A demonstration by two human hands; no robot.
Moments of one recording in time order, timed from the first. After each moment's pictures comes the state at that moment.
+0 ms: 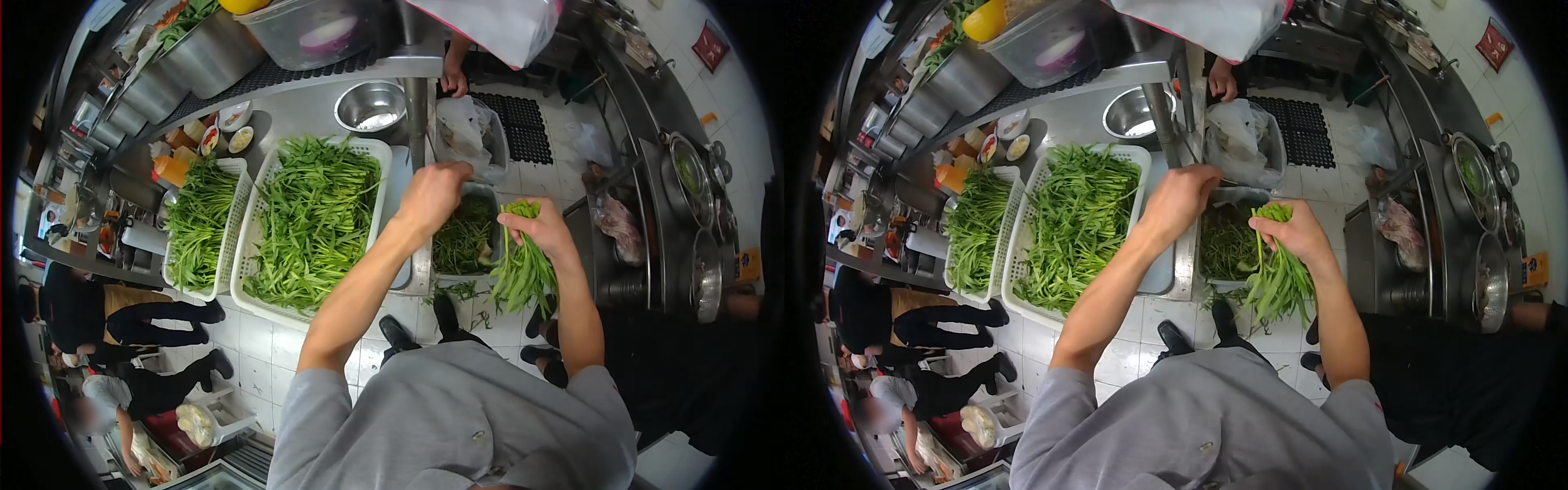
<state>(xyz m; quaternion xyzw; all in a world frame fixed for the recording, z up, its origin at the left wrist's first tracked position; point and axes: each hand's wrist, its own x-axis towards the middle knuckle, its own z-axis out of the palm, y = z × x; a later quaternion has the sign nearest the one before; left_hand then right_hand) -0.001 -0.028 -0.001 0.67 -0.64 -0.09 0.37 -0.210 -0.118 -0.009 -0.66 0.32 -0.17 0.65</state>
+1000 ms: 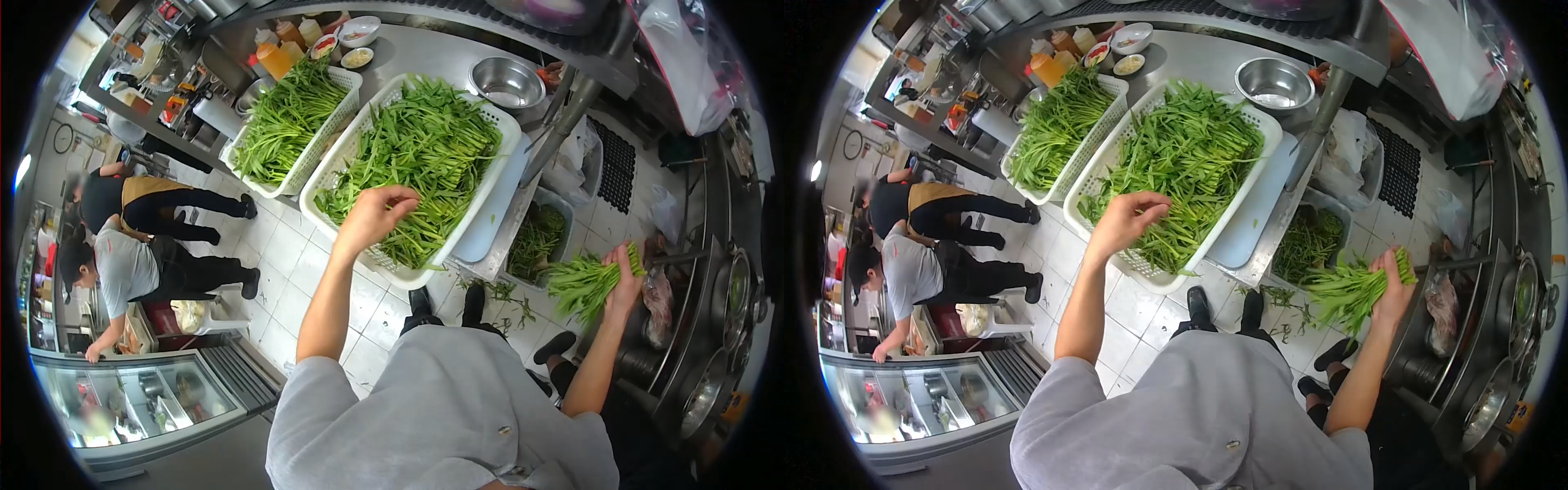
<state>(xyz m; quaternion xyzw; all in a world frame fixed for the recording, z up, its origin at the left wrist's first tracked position) 0.090 0.205 -0.023 0.81 -0.36 -0.21 0.41 -0.232 -0.119 -0.080 -0.49 0.29 -0.42 0.71</state>
